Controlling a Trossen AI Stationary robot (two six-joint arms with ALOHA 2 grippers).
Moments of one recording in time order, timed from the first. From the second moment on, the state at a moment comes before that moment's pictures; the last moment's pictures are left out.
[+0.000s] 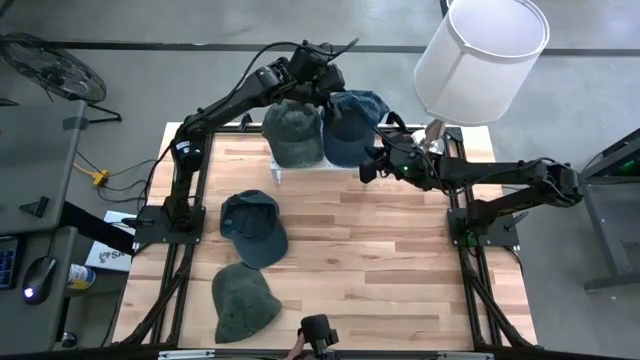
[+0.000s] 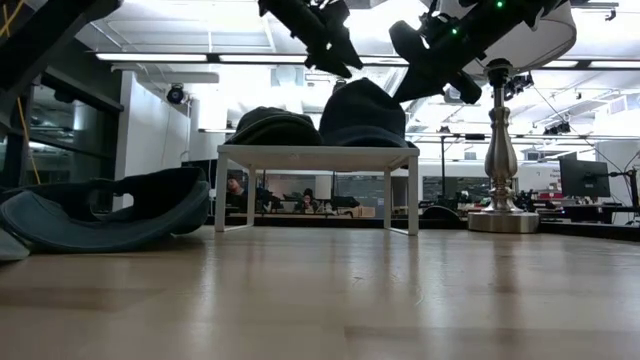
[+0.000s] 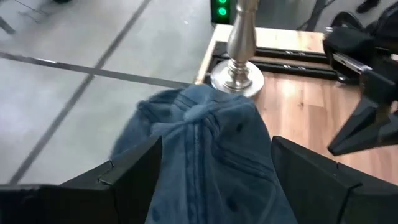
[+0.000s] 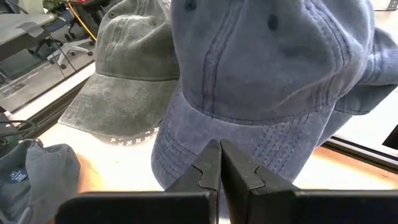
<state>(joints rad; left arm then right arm) 0.54 2.01 2.26 -0.79 0.15 0.23 -0.21 1.22 0.84 -0.09 0.53 0.54</state>
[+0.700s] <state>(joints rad) 0.49 1.82 2.26 -1.01 0.09 0.25 -0.13 1.15 0.84 -0.09 0.51 0.50</state>
